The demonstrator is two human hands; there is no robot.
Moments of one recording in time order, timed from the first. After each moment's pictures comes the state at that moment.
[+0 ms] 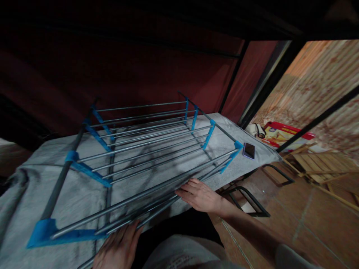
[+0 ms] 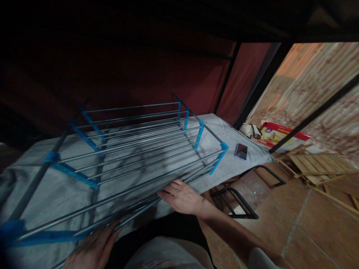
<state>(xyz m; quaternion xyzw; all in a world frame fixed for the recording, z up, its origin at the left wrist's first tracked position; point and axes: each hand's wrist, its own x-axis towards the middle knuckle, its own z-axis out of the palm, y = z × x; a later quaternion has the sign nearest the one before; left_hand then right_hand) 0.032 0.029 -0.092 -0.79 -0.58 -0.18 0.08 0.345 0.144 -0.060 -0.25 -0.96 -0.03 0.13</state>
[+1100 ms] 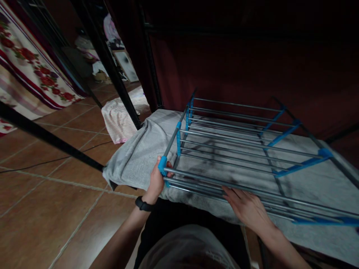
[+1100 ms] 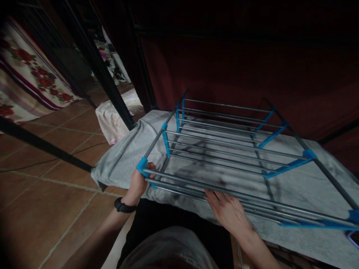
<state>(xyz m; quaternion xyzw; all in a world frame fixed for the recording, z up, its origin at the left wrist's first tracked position) -0.014 0.064 -0.058 -0.22 -0.59 -0.69 -0.37 0.308 0.162 -0.068 -0.21 -0.96 -0.07 0.15</state>
